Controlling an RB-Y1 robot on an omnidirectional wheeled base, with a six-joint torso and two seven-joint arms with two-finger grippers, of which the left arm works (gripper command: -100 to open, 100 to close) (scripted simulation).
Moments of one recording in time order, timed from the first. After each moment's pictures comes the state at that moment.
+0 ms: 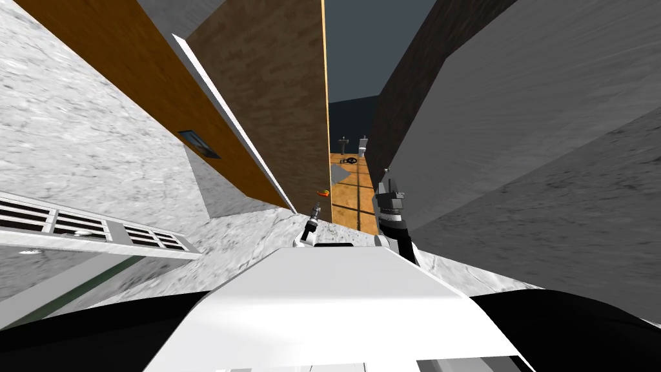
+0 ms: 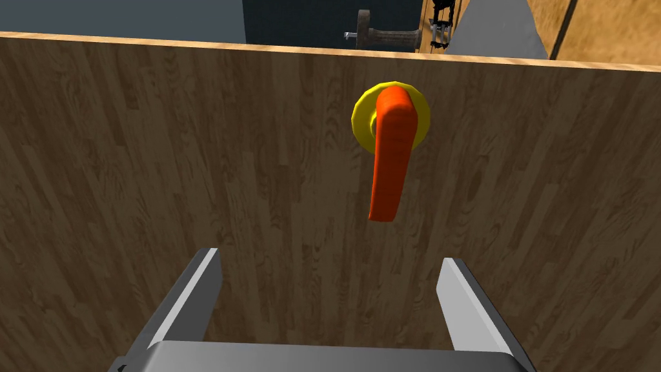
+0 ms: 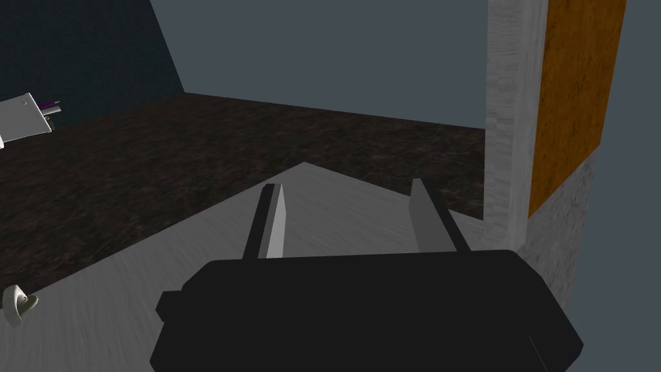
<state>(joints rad) -0.10 0.05 -0.23 -0.82 0.07 -0.75 0.01</state>
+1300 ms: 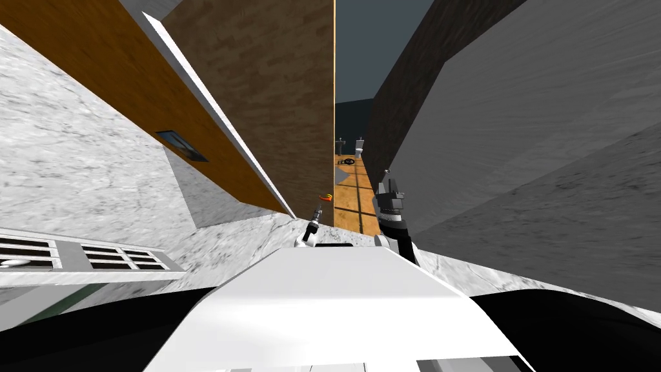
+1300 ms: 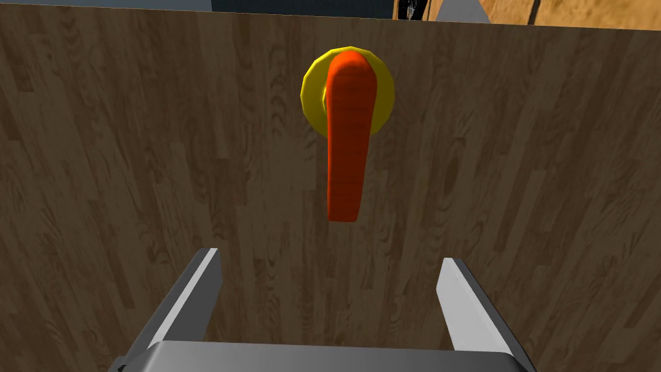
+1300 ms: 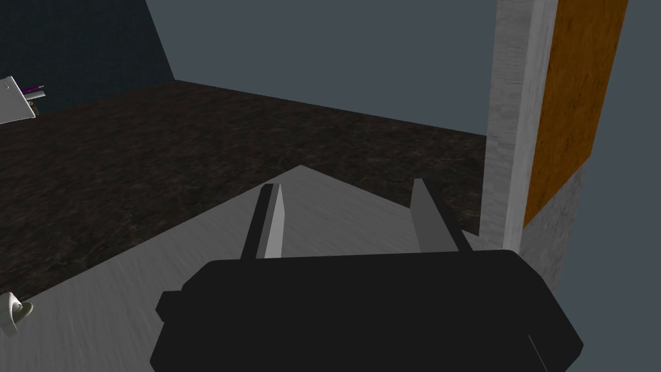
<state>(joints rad) -0.17 0.03 -0.25 -0.64 0.08 -0.79 0.01</state>
